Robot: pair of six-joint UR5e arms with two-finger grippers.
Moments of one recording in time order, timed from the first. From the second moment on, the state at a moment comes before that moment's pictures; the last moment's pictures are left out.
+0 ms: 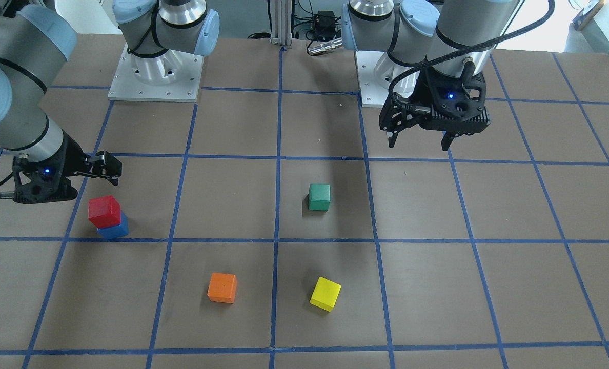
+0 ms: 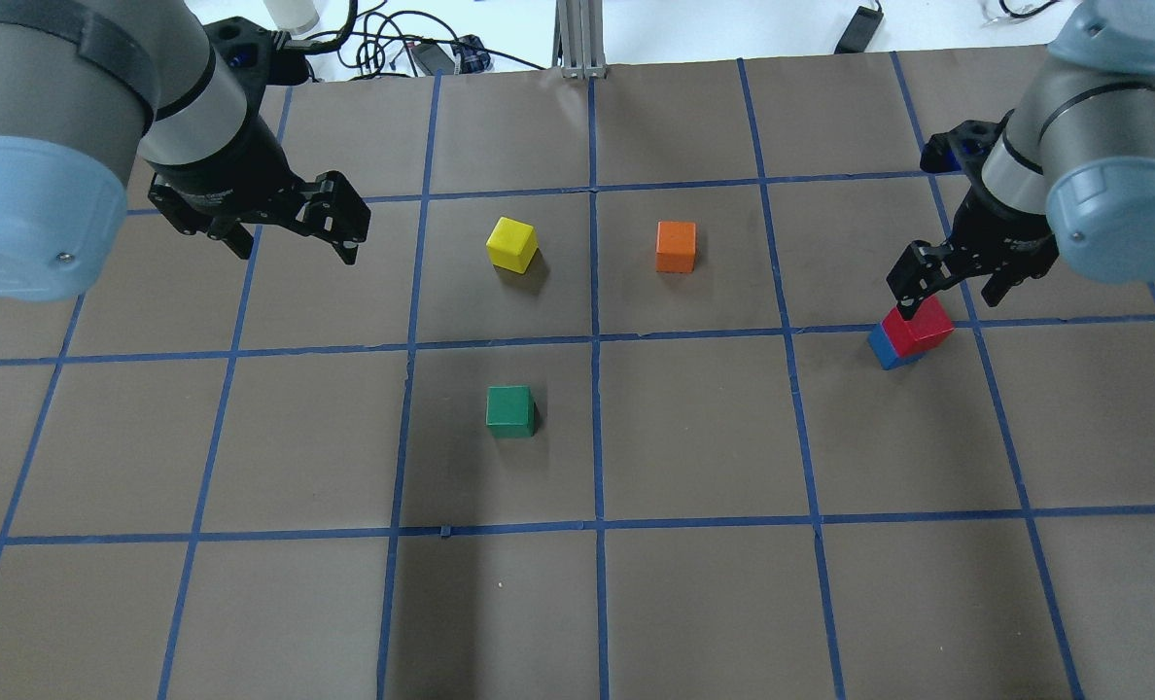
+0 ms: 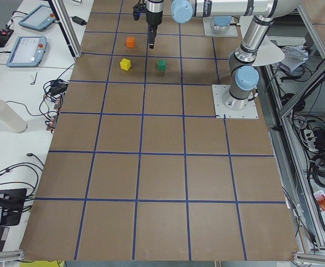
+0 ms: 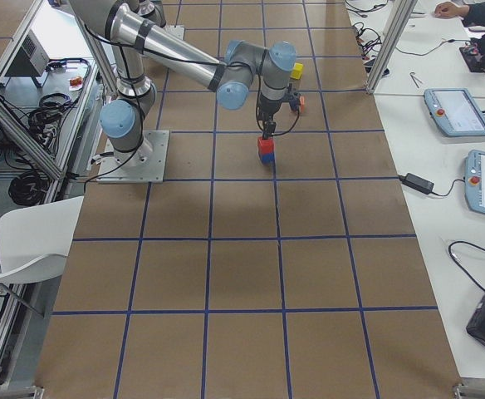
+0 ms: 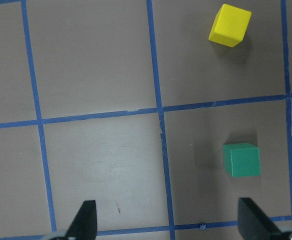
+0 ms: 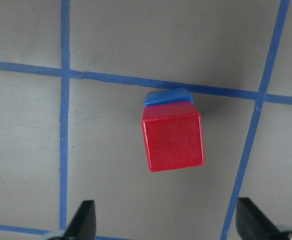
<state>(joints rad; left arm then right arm) -1.59 -1.54 -1.67 -1.43 1.61 0.07 1.33 -1.46 1.82 -1.79 -1.59 -0.34</state>
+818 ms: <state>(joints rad) -1.59 -1.55 -1.65 -1.43 1.61 0.07 1.50 -1.55 1.56 -1.48 -1.56 -0.04</state>
